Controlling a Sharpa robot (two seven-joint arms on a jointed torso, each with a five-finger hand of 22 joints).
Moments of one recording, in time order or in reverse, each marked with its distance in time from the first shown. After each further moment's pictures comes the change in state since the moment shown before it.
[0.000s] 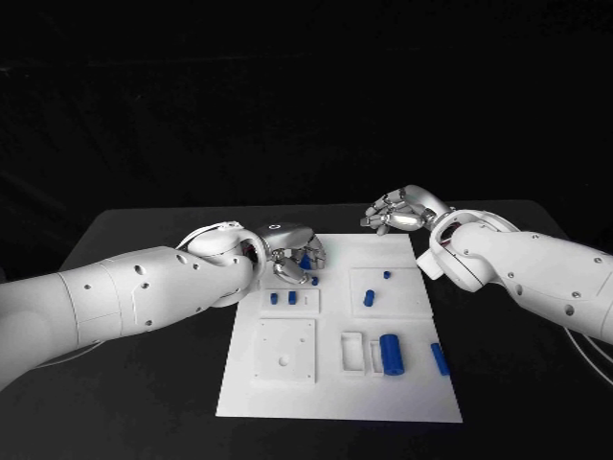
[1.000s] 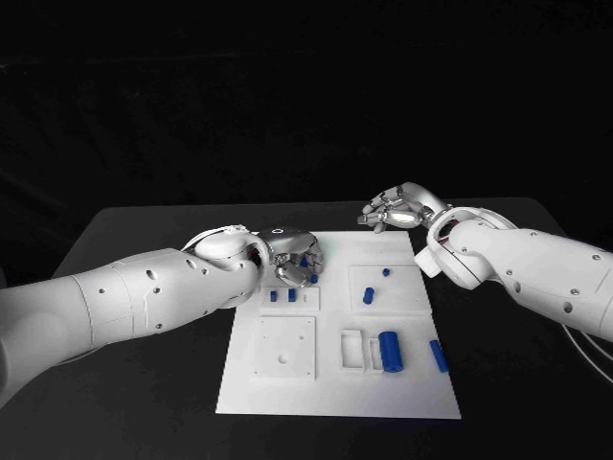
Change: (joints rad) left arm -0.028 0.040 0.002 -0.052 -0.057 0.021 -0.032; left_hand -0.006 0.015 -0.002 0.002 0.006 0.013 -0.005 0.000 -0.019 0.008 0.004 -0.017 -0.011 0.003 0.004 0.004 0.001 0.000 0.007 0.000 0.000 0.004; right arm 0.000 -0.002 0.000 0.012 0.000 0.000 0.000; right_hand 0.000 0.000 0.000 0.000 0.000 0.001 -0.001 0.000 0.000 0.000 0.000 0.000 -0.001 0.000 0.000 0.000 0.001 0.000 0.000 0.000 0.000 0.000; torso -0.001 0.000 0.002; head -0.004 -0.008
